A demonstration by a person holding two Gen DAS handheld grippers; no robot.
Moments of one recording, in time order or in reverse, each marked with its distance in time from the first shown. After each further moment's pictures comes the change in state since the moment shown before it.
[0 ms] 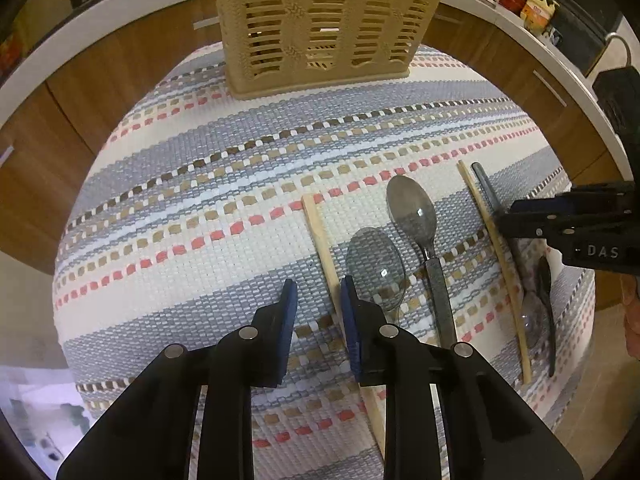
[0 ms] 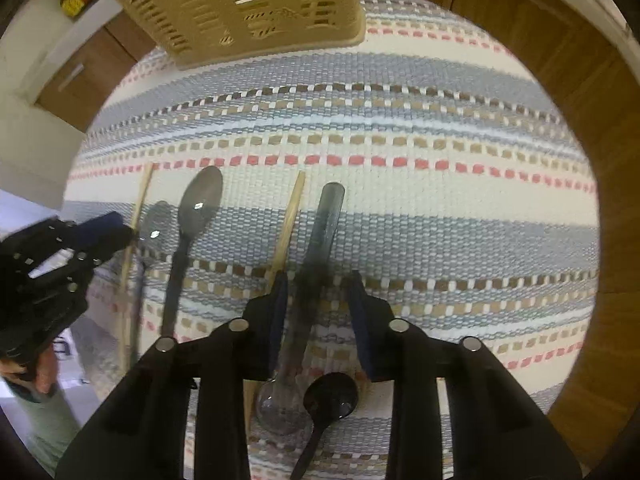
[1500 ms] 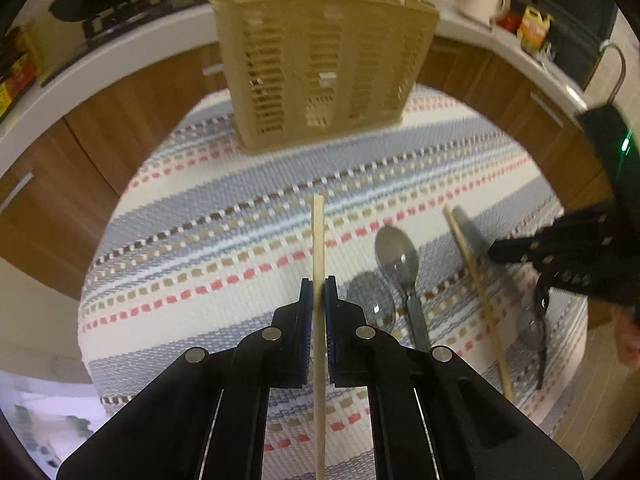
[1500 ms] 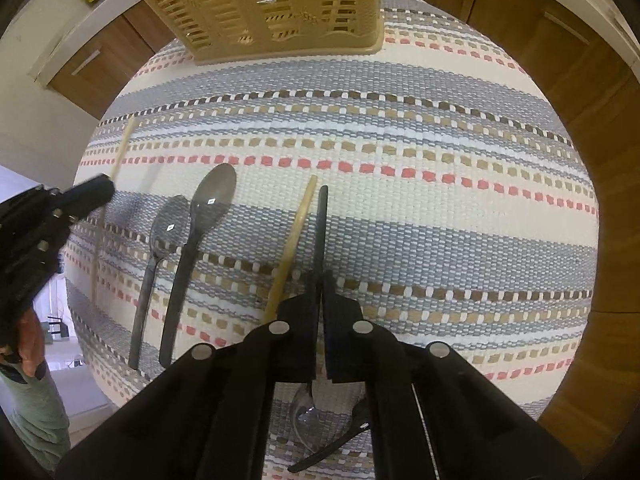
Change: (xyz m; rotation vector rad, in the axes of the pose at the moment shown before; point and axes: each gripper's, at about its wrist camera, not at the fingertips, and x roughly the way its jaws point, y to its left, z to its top) left arm -0.034 -0.032 0.029 -0.014 -0.124 0.035; right arm -0.005 -0.014 0.002 -0.049 0.000 0.054
